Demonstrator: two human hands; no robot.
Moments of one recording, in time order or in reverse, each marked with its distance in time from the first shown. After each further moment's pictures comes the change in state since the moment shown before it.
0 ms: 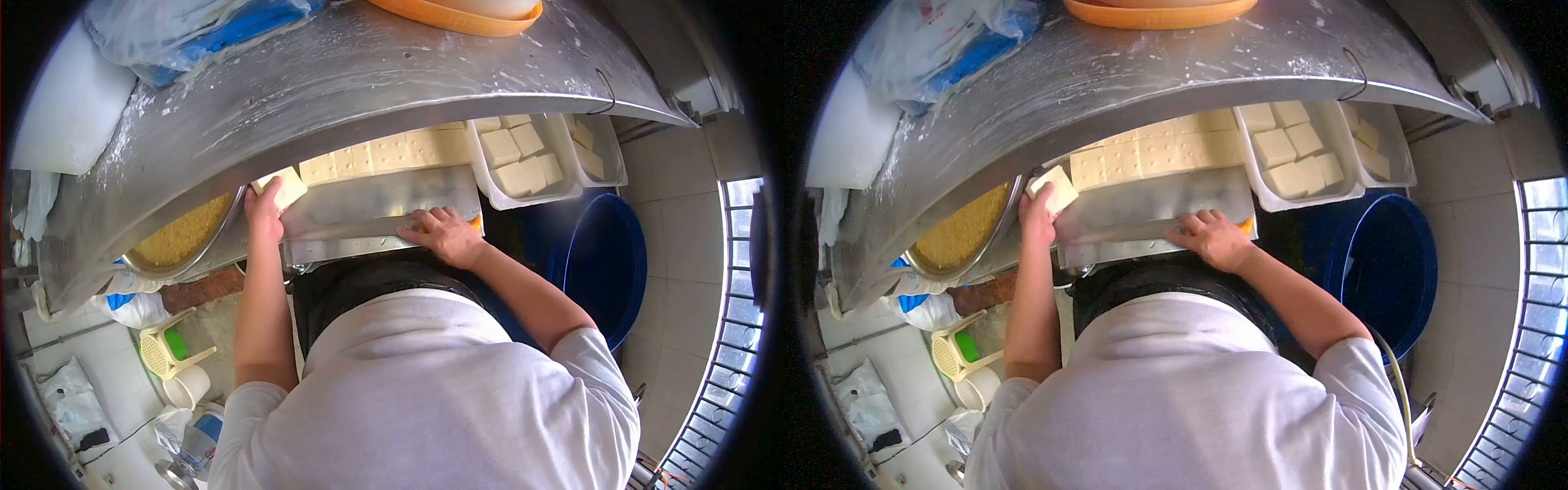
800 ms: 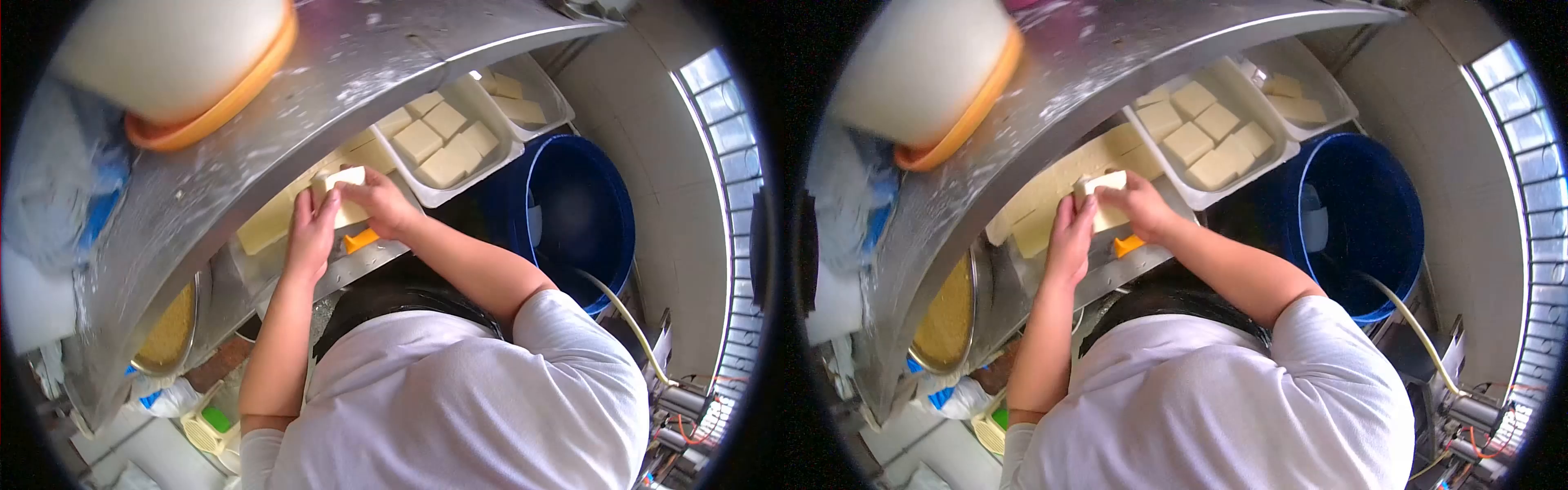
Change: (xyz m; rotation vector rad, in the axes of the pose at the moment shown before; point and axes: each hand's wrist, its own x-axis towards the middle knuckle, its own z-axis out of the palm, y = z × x) left_hand -0.124 0.018 0.227 0.290 -0.623 0.040; right_hand 0.063 0.038 -0.037 2.069 0.774 0.578
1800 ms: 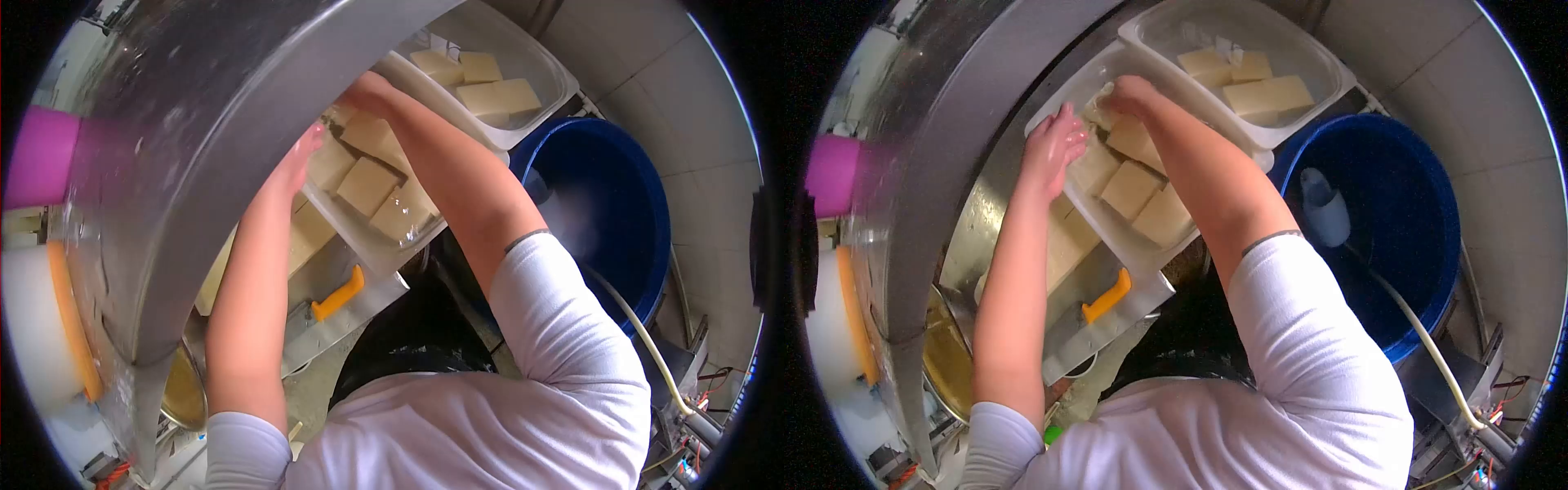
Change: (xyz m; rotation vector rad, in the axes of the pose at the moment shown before) left_hand 0.228 0.049 0.173 0.274 -0.051 -0.089; right_hand 0.268 -0.158 -0.227 -1.235 0.164 -0.338
